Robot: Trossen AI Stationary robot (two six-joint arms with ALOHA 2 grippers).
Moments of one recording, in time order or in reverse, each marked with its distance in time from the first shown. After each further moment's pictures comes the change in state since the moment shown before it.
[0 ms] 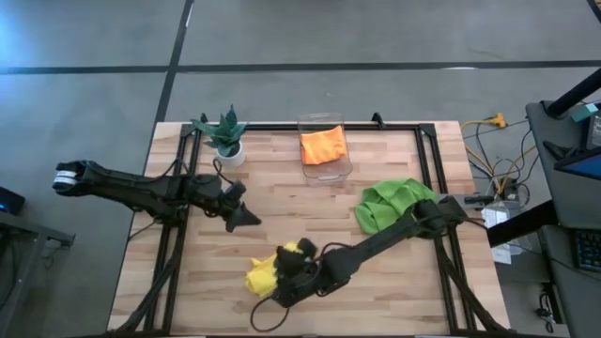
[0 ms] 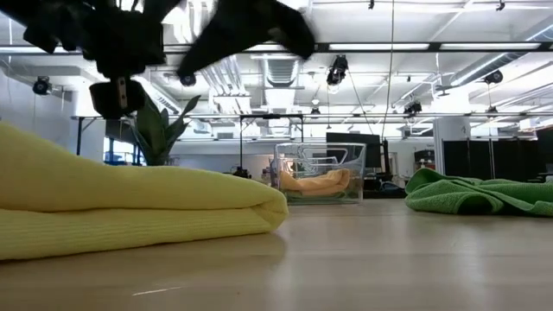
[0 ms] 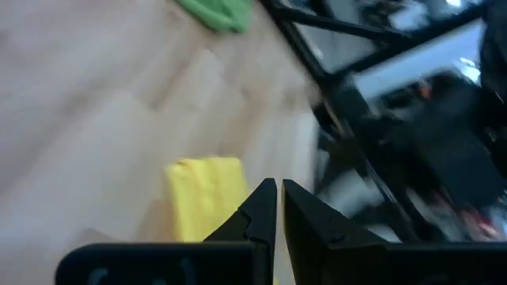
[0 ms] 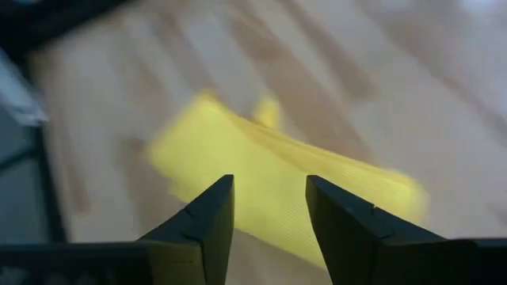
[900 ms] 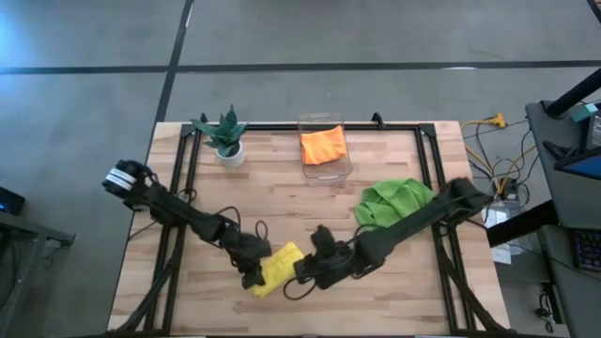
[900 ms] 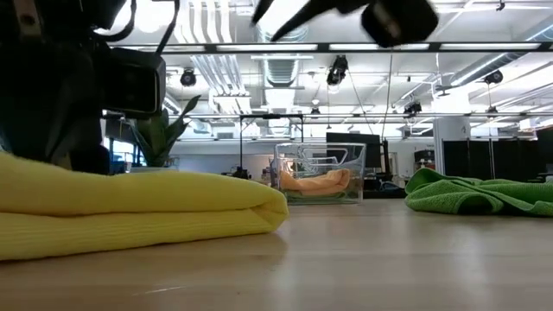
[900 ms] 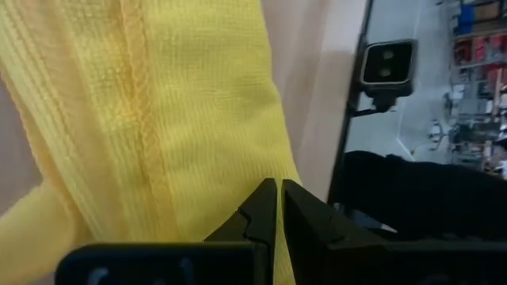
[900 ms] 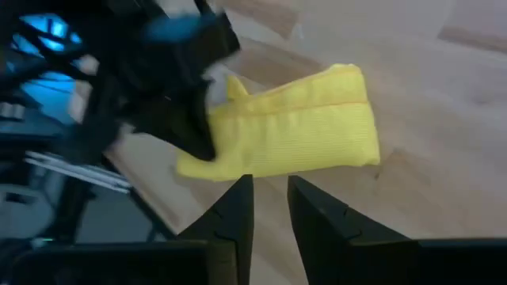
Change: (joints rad) left arm -0.357 0.696 0.138 0.255 0.152 -0.126; right arm 0.006 -0.353 -0.428 0.099 -0.090 0.676
